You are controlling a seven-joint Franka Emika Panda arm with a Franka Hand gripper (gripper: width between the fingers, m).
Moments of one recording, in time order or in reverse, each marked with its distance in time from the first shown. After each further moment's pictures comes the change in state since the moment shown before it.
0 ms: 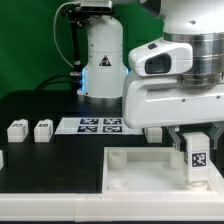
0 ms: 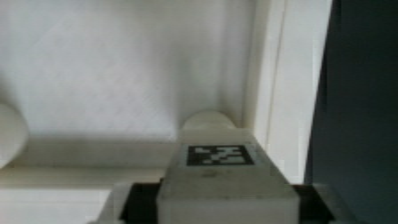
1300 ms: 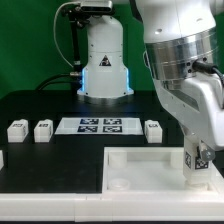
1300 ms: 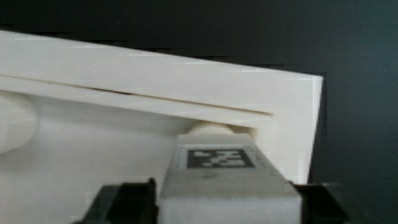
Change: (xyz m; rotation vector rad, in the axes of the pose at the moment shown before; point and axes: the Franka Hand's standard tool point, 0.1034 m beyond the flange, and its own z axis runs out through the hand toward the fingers) arm 0.007 -0.003 0.002 0.190 -0.070 1.341
